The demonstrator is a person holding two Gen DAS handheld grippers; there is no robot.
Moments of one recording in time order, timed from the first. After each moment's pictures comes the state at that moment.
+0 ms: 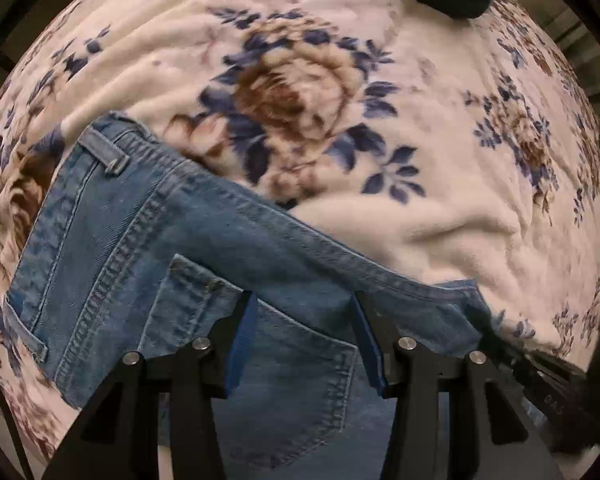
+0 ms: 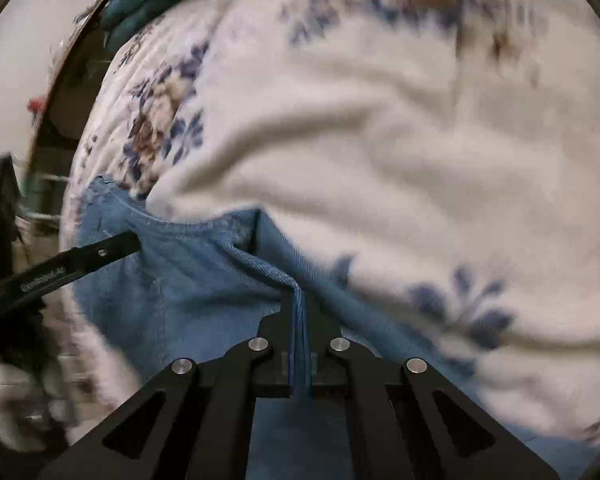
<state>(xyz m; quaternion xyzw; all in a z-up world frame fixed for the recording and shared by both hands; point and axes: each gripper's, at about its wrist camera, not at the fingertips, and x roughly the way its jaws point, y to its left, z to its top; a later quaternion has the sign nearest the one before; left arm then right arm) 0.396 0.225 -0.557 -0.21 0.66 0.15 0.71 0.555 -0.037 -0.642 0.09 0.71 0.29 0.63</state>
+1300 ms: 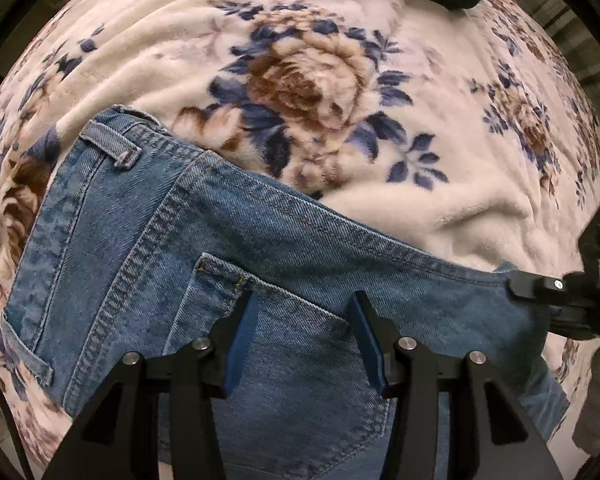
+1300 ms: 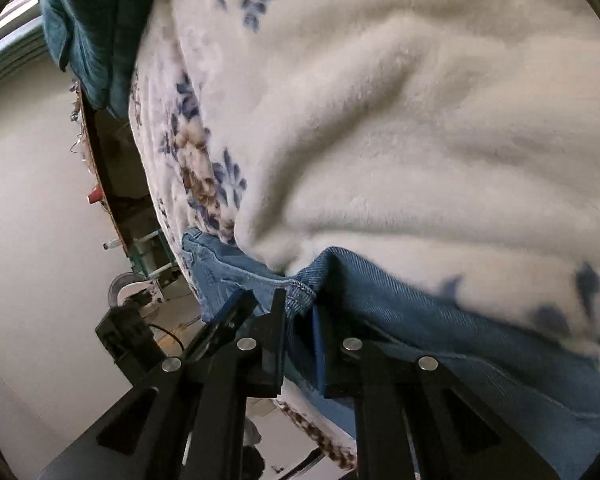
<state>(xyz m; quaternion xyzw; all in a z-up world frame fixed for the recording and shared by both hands) 0.385 0.235 -0.572 -0.19 0.65 0.13 0.72 0.597 -0.019 -0.671 0.32 0.78 0.27 0.47</state>
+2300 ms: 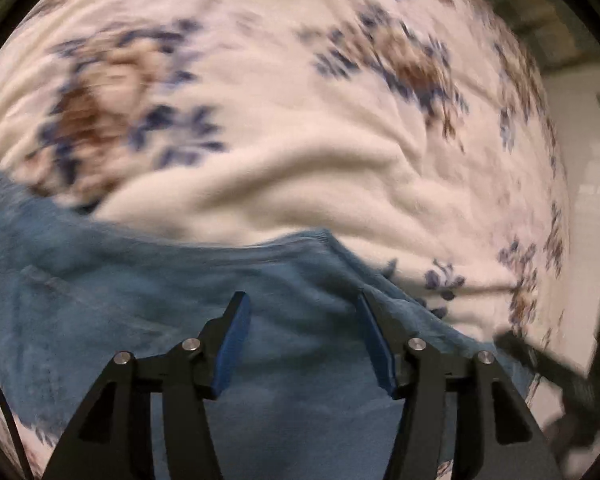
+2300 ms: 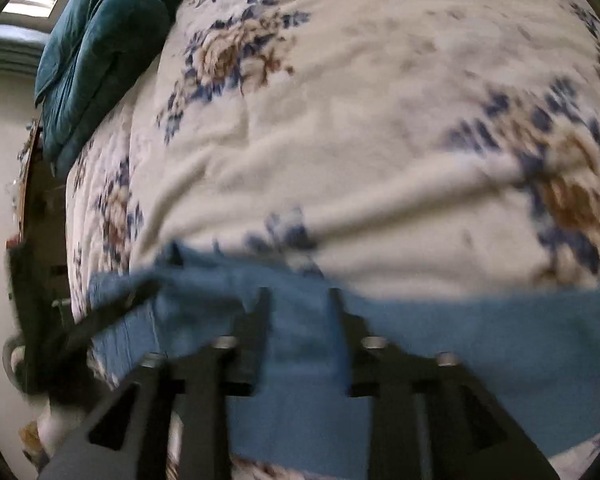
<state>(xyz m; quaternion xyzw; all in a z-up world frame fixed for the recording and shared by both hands) 0.433 0.119 -0.569 -0.17 0.68 0.00 0.72 0.518 -0.179 -0.584 0.20 0.69 0.11 0.69</state>
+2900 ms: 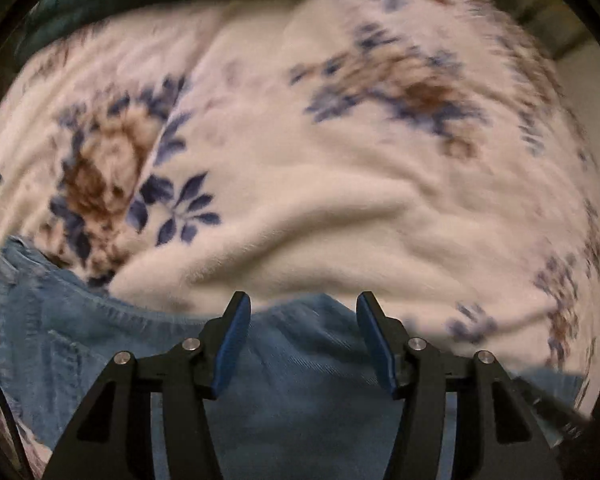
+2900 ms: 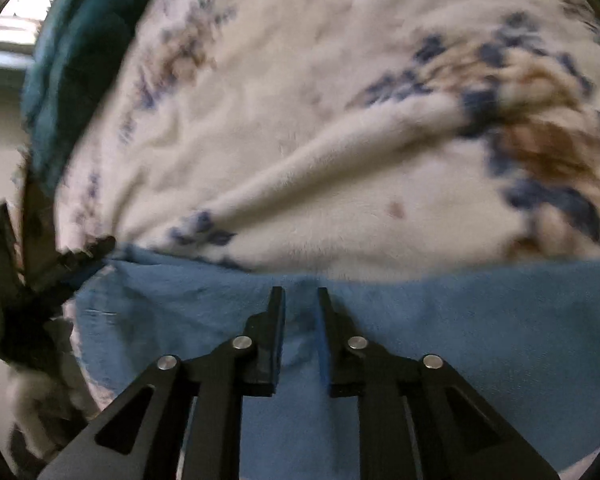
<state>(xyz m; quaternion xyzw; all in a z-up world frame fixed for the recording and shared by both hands) 0.444 0.104 -0.541 -0.09 0.63 0.04 0.77 0.490 -0.227 -0.622 0.25 0.66 0.08 0.70</state>
